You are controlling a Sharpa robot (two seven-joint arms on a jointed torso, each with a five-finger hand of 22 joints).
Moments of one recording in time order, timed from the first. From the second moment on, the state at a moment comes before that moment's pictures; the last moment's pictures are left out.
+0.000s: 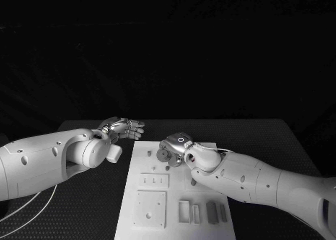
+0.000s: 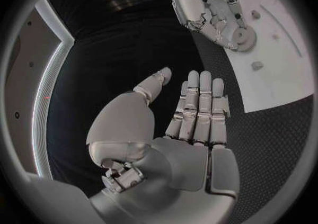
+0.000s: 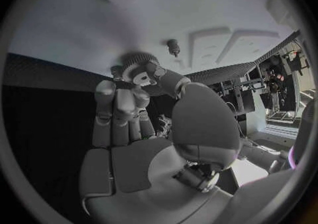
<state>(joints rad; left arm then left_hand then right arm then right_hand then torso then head) 1.40 -0.81 -0.23 1.40 -0.04 -0.34 0.10 1.06 -0.09 0.47 -0.25 0.20 0.81 0.17 0.40 0.46 1.16 0.10 0.26 0.24 0.90 0.09 0.67 0.53 0.04 0.72 -0.01 0.53 1.31 1.14 -0.33 -0.10 1.05 -1.89 -0.41 -0.15 1.12 -0.28 0.79 -0.18 0.06 0.89 0.11 0.26 0.42 1.15 0.01 1.14 1.07 1.32 -0.10 1.18 1.14 0.22 1.16 -0.06 1.04 1.29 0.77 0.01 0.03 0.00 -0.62</state>
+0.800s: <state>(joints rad) 1.40 -0.81 -0.23 1.40 -0.04 -0.34 0.10 1.06 -0.09 0.47 -0.25 0.20 0.81 0.17 0.39 0.46 1.16 0.10 0.26 0.24 0.90 0.09 0.67 0.53 0.04 0.72 -0.01 0.53 1.31 1.14 -0.34 -0.10 1.04 -1.82 -0.37 -0.14 1.11 -0.27 0.78 -0.18 0.13 0.87 0.13 0.24 0.42 1.15 0.01 1.14 1.06 1.32 -0.10 1.18 1.14 0.22 1.15 -0.05 1.03 1.29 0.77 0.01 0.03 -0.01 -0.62</state>
